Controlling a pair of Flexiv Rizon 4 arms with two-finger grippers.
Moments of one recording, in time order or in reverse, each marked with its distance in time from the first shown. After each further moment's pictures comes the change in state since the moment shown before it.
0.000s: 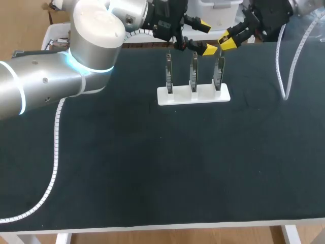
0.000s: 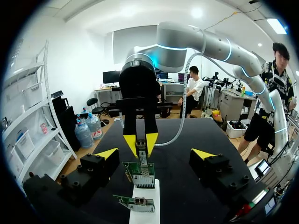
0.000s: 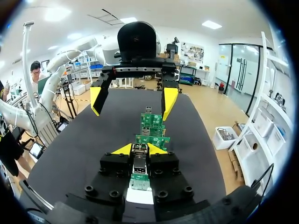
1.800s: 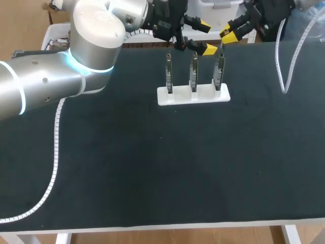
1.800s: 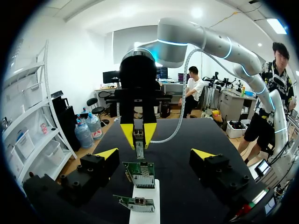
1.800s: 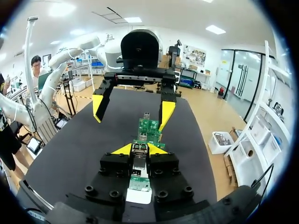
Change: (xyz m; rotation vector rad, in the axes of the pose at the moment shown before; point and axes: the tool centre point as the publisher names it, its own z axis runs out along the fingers) left arm 0.000 0.000 0.000 0.000 0.000 0.000; right arm -0.014 -0.003 -0.012 0.012 0.012 -0.054
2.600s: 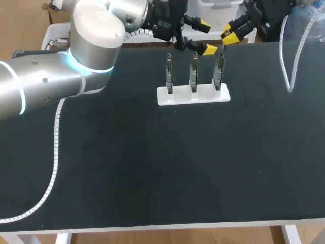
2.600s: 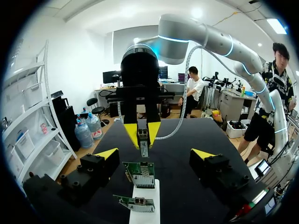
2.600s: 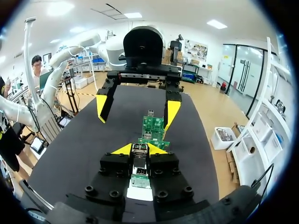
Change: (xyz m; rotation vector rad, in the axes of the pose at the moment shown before) left arm 0.000 0.000 0.000 0.000 0.000 0.000; right arm -0.001 0.006 0.001 -0.021 0.044 0.014
